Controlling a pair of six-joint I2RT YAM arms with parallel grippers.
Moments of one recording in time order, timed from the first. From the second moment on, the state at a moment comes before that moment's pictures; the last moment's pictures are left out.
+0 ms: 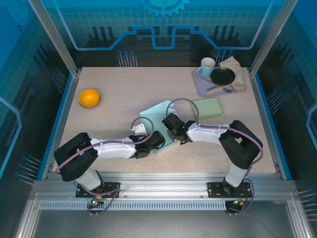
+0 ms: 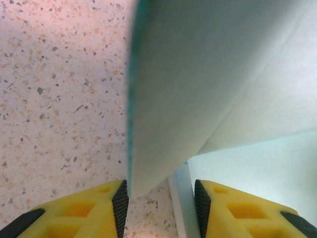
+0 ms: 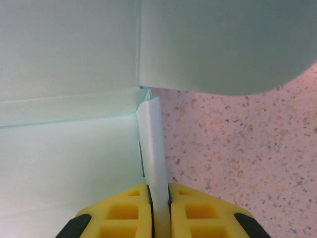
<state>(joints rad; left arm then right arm) -0.94 1.57 0.75 -0.34 -0.58 -1.30 0.79 1.76 0.96 -0.35 0.40 0.31</state>
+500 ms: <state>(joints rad) -0.95 1.58 0.75 -0.34 -0.59 -1.31 0.88 1.89 1.08 -0.44 0.70 0.36</state>
